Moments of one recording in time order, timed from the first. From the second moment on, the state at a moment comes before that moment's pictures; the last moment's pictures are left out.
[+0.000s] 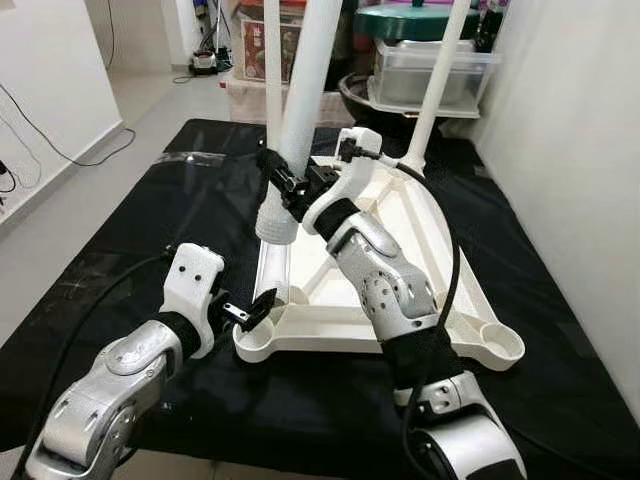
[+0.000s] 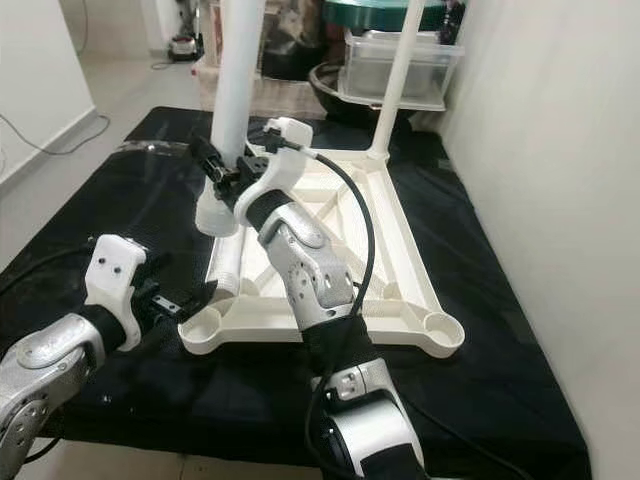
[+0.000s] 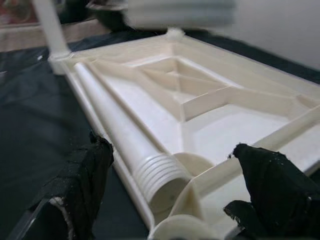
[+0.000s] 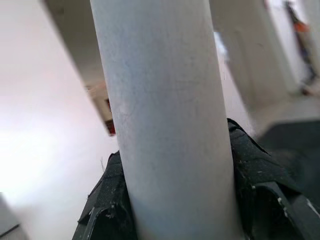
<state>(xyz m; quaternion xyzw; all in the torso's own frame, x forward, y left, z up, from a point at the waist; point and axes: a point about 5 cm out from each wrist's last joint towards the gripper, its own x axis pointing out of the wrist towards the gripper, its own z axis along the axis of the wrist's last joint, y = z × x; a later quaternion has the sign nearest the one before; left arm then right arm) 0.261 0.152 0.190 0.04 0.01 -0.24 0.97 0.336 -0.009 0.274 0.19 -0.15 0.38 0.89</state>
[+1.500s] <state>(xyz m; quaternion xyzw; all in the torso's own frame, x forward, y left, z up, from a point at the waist) 0.267 0.141 0.204 -0.01 -0.02 -0.27 0.96 0.309 0.005 0.252 0.15 -0.16 0.46 0.86</state>
